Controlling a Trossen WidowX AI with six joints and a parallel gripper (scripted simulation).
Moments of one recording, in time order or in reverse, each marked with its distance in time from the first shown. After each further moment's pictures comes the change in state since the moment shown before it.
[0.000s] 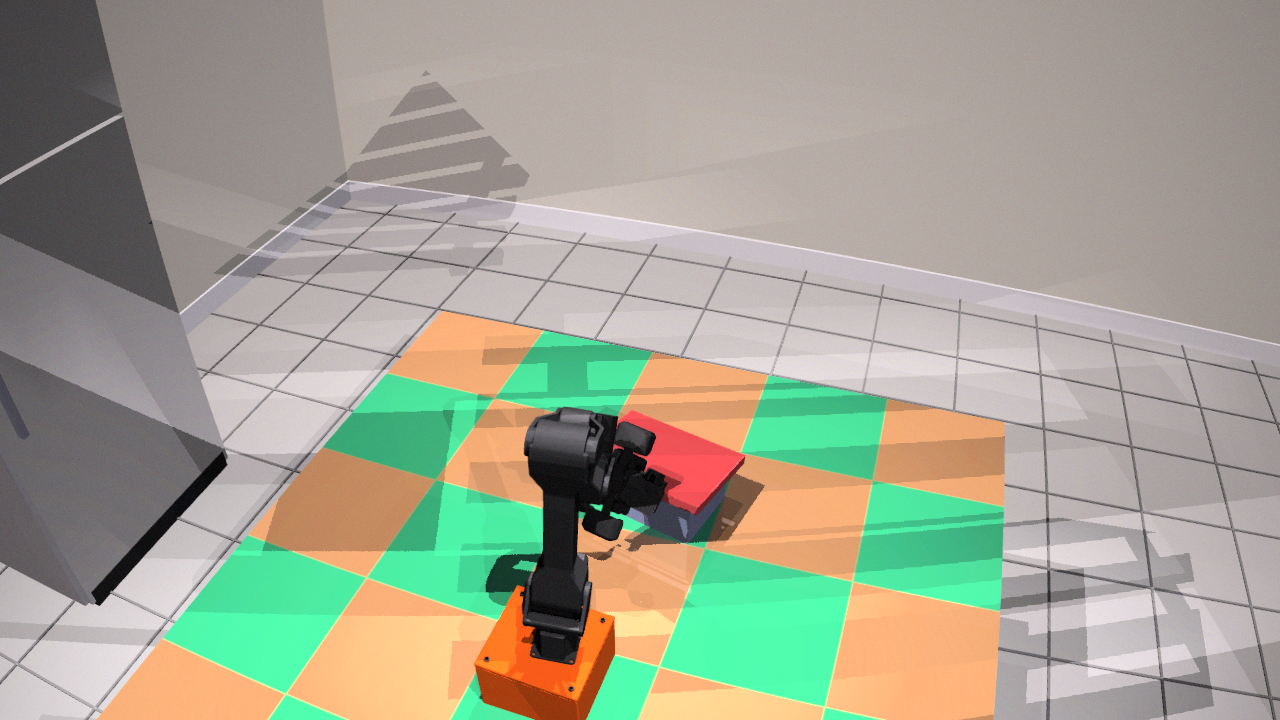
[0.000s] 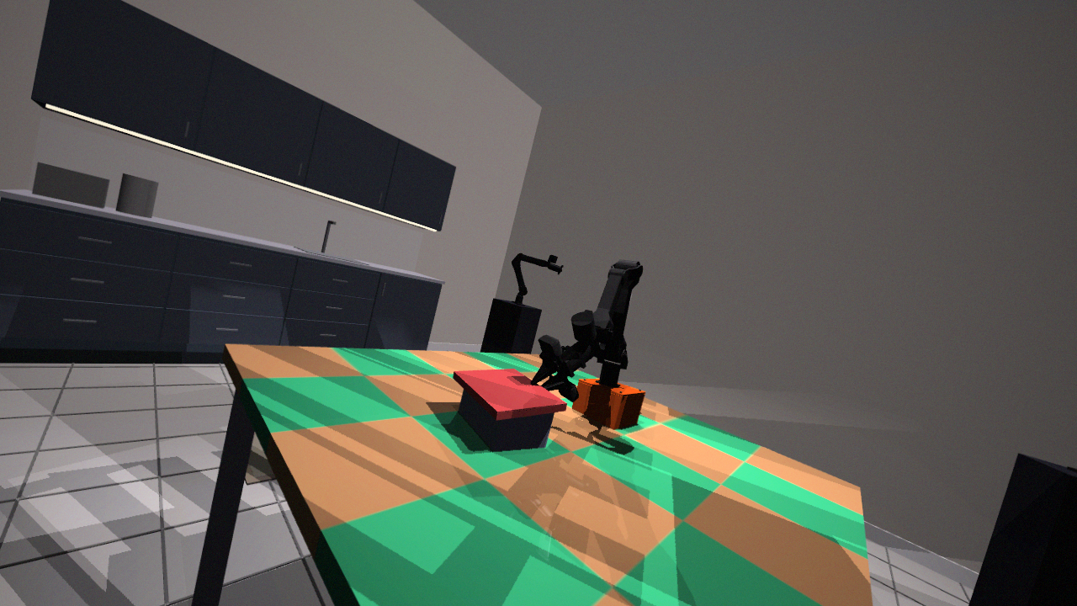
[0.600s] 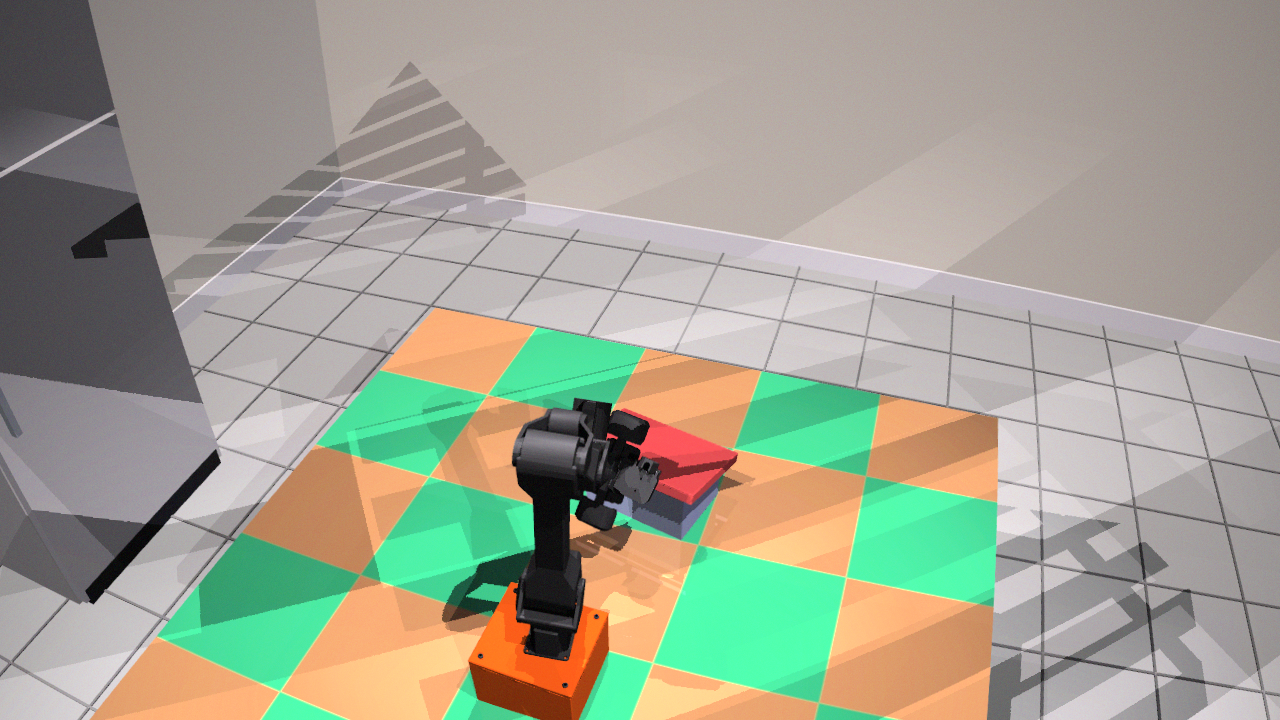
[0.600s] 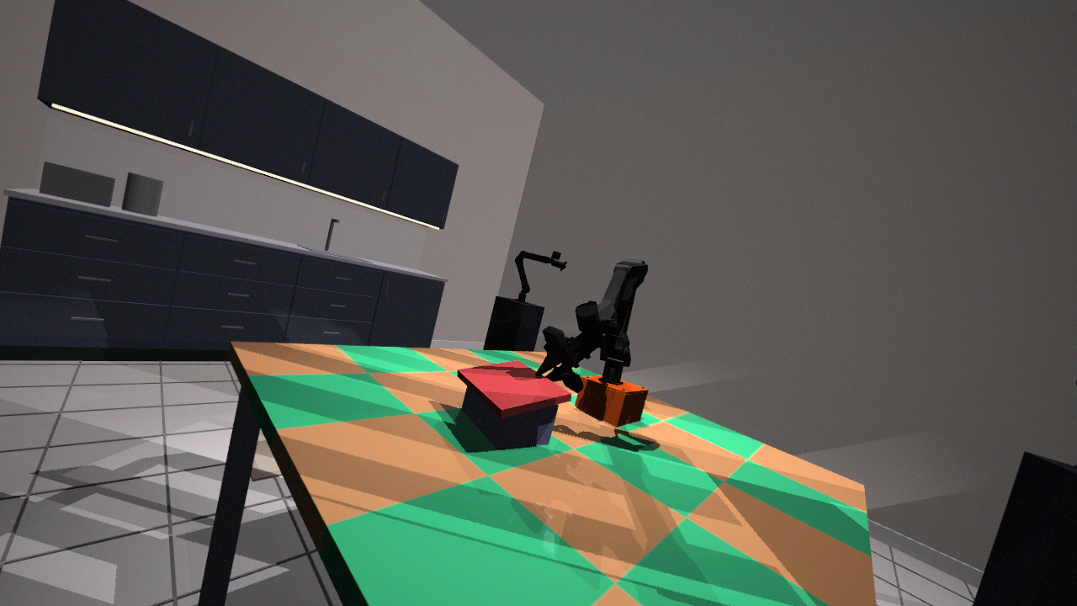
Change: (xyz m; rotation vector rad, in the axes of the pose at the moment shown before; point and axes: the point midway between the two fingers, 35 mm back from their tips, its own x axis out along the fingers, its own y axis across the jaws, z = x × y) arm -0.011 0.013 0.001 -0.005 0.003 -0.012
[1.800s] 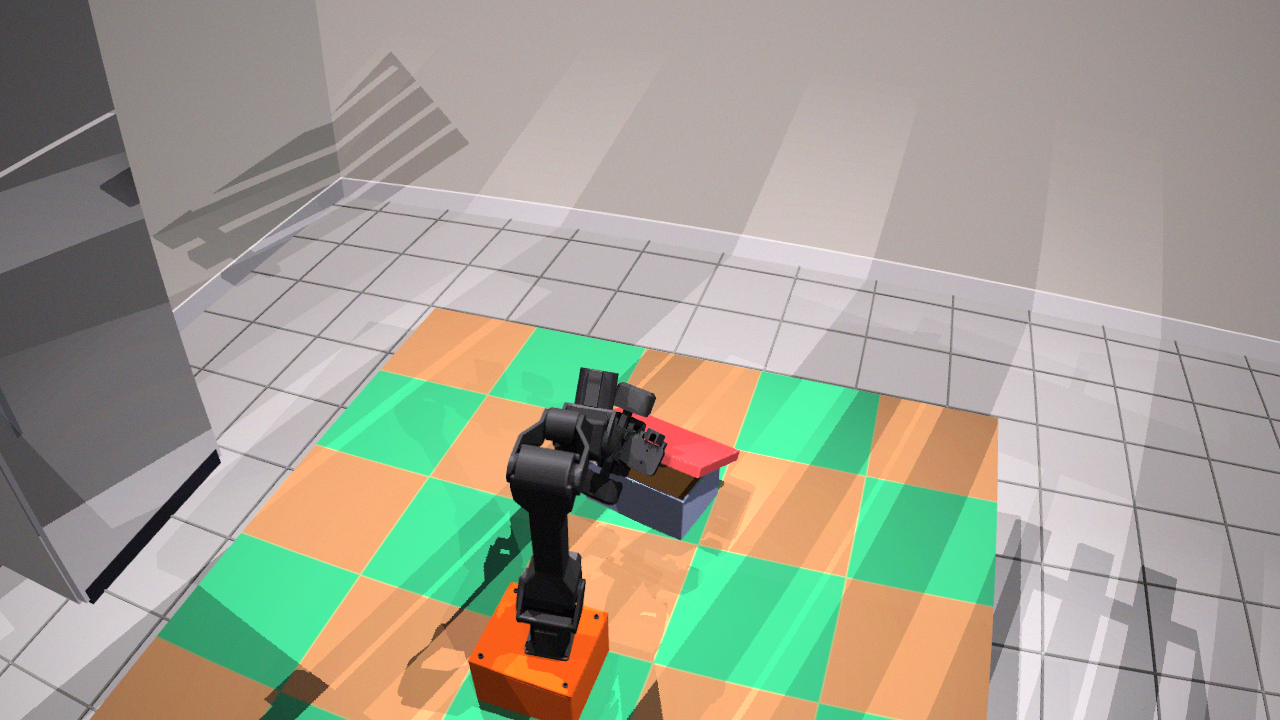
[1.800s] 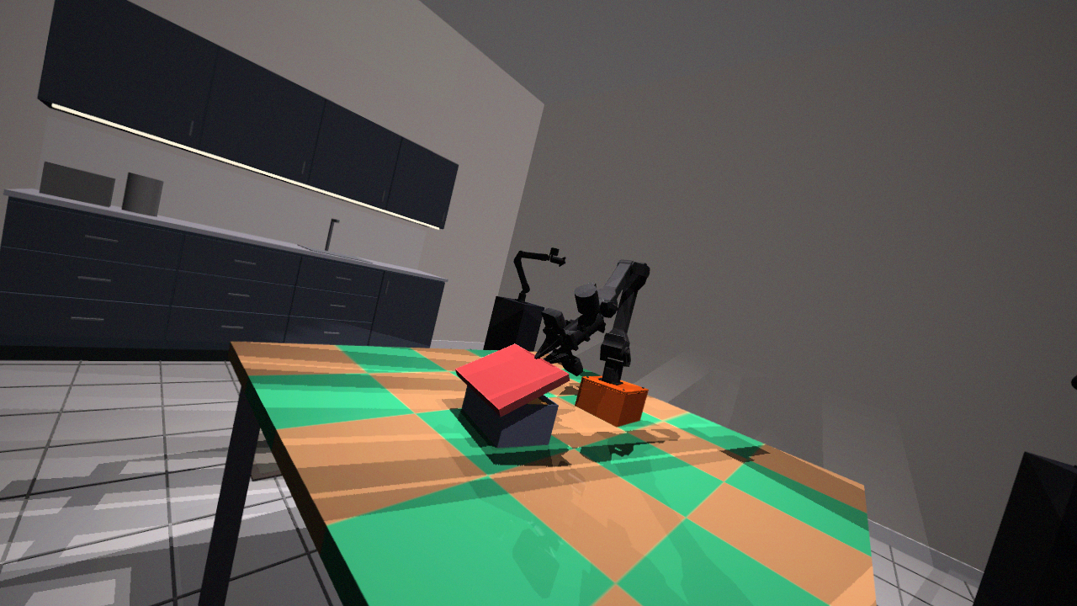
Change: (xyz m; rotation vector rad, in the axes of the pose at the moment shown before) arm -0.017 0.046 0.000 0.001 -0.003 -0.003
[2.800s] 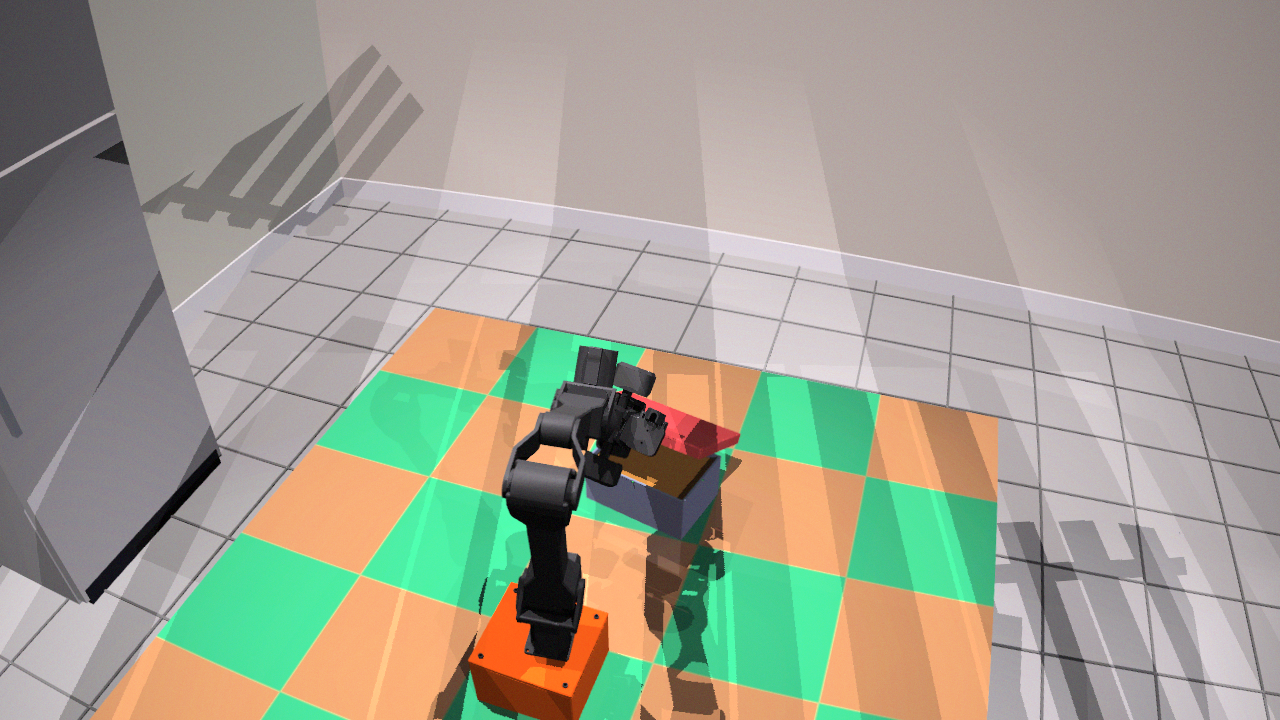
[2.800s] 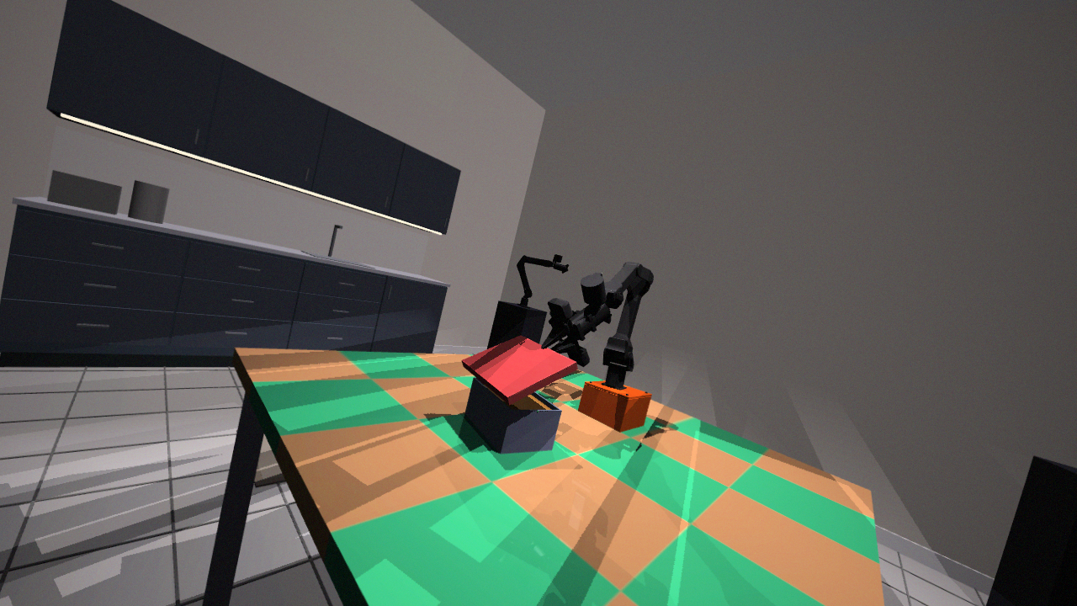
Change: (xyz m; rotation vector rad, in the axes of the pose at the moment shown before) arm -0.025 0.030 -0.001 -0.007 0.006 -0.002
